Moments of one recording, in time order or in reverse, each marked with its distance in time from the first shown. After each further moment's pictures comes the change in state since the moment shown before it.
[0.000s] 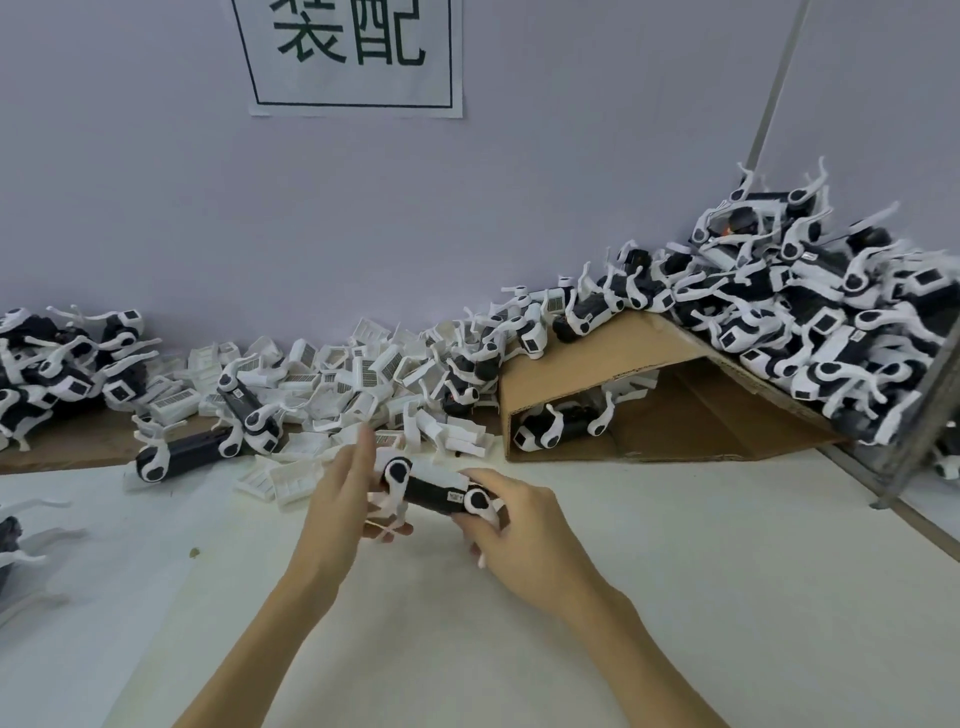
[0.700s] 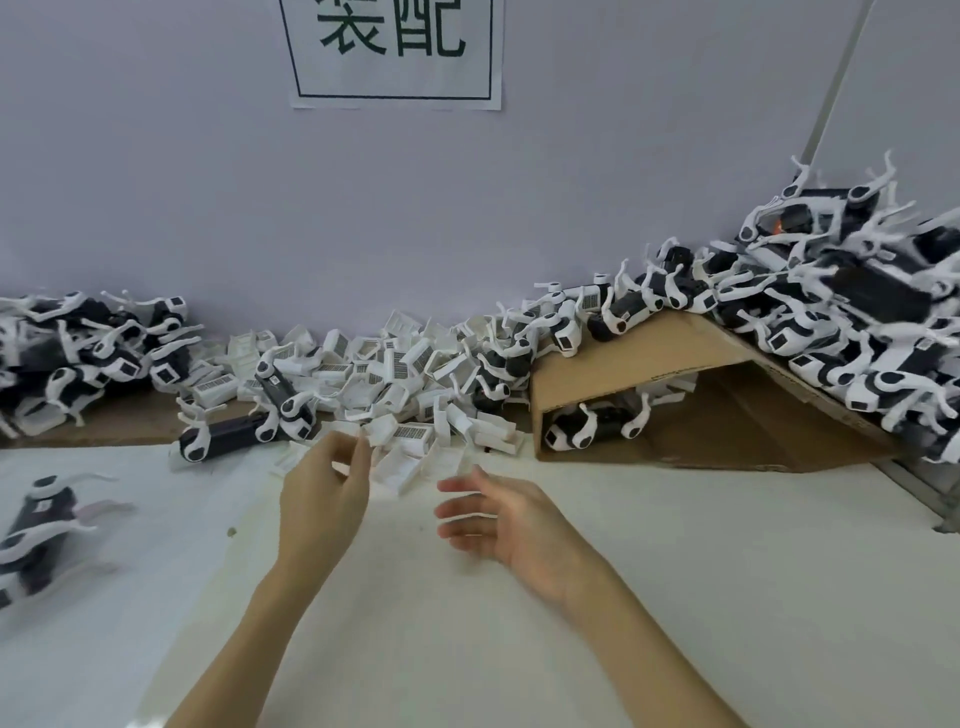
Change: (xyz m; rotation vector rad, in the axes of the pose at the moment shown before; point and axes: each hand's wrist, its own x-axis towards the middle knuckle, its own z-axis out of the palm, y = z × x) left_hand 0.028 -0.023 -0.036 0.511 0.350 0.272; right_hand 0.029 -0.007 0.021 1.023 -0.325 0.359
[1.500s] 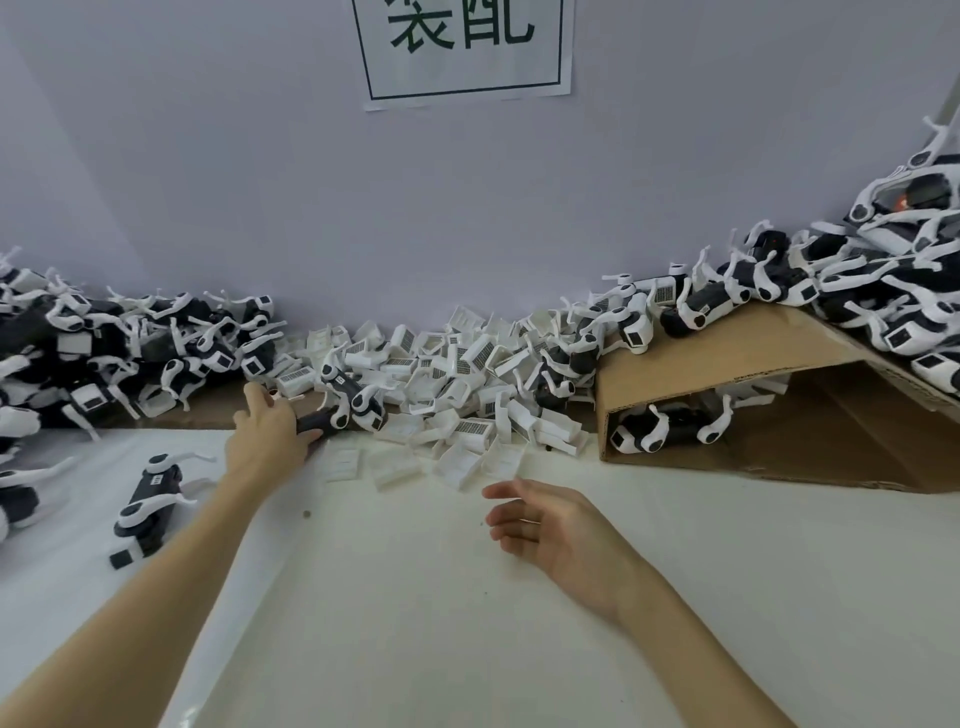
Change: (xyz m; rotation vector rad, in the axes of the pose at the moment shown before) left_hand 0.113 -0.080 -0.093 0.893 -0.088 -0.139; right_hand 0.009 0.011 0.006 0.087 -0.051 0.066
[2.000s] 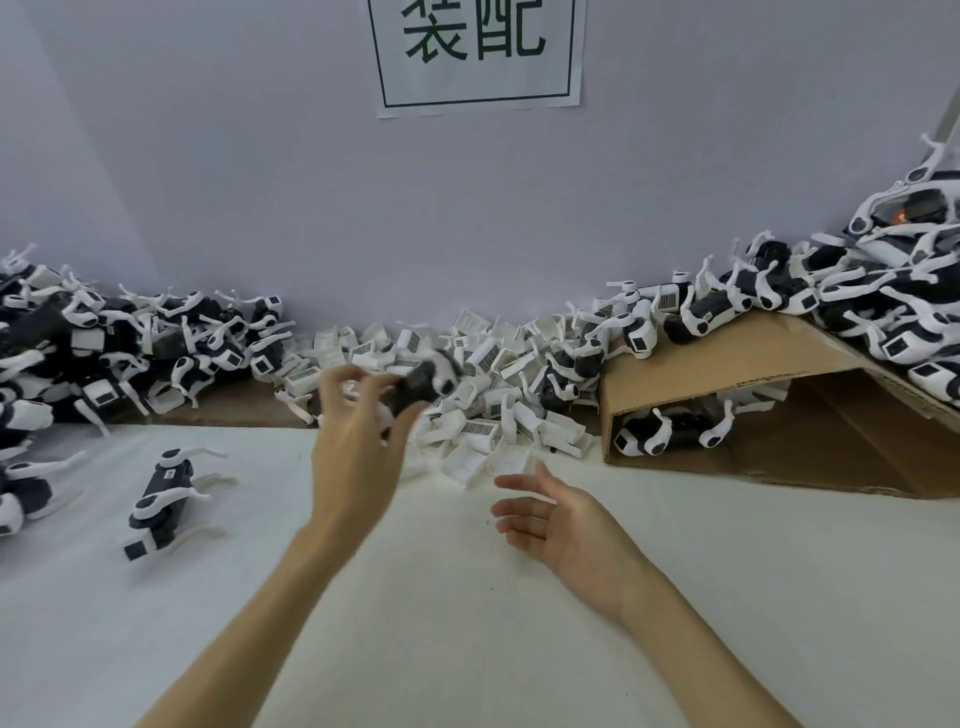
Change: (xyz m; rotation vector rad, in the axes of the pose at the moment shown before) left_hand -0.104 0.090 -0.028 -0.593 0.490 0.369; right_hand -0.001 0.000 0.003 0.089 0.028 -0.001
